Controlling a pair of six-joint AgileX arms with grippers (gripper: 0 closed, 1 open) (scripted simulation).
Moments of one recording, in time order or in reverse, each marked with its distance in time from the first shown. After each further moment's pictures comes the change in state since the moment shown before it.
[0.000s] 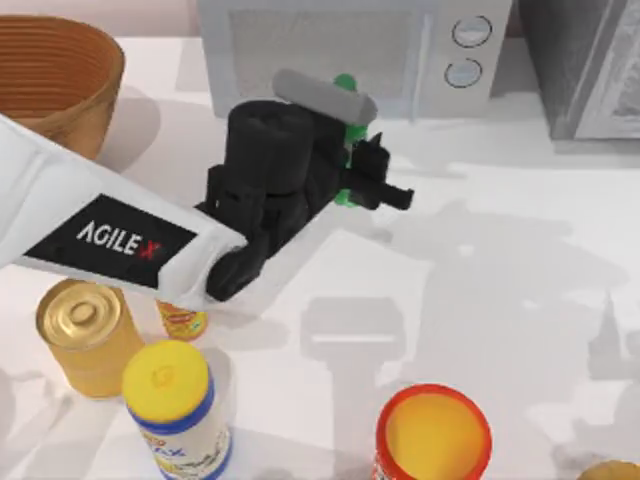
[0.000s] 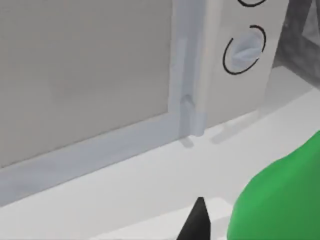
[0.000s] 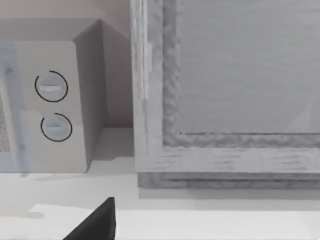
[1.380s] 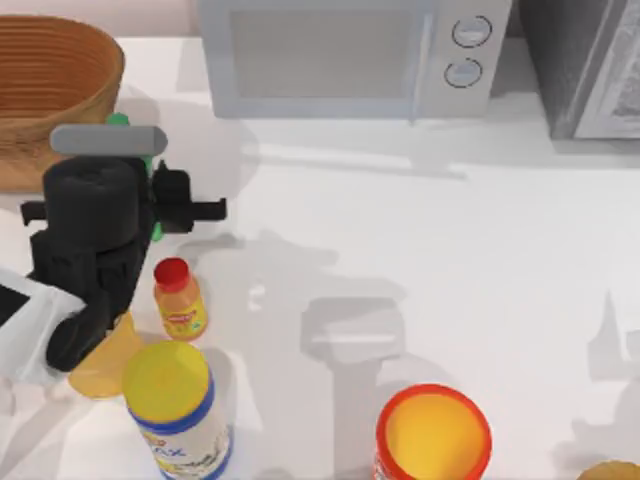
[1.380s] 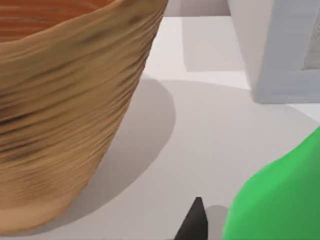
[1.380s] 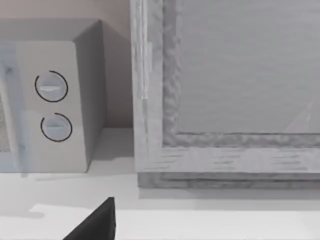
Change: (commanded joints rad) left arm 0.247 -0.252 -0.421 0.106 -0.279 -0.051; right arm 0.000 0.000 0.000 0.000 0.000 0.000
